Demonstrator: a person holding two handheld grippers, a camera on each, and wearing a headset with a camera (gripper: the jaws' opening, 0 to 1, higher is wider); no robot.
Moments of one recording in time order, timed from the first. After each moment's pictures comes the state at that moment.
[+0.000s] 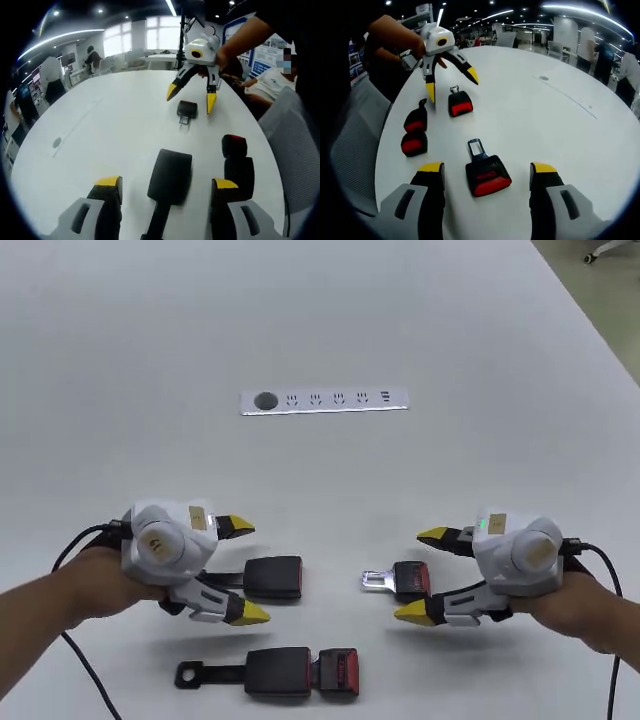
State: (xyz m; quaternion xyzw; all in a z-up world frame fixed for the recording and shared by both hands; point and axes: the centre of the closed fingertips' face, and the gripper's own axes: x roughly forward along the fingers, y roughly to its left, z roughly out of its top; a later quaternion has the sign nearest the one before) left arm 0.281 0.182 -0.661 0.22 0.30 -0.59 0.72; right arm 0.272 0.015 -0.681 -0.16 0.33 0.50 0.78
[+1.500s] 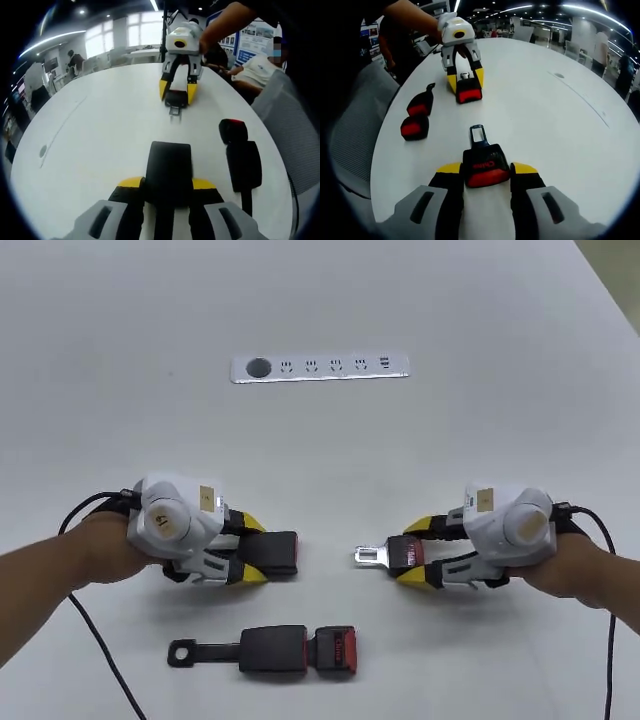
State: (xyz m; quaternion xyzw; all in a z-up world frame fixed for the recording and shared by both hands) left arm 0.291 0.177 -0.689 0.26 0.30 -0.63 0.67; right arm 0.267 0.023 -0.693 -0.21 0.33 0.55 0.74
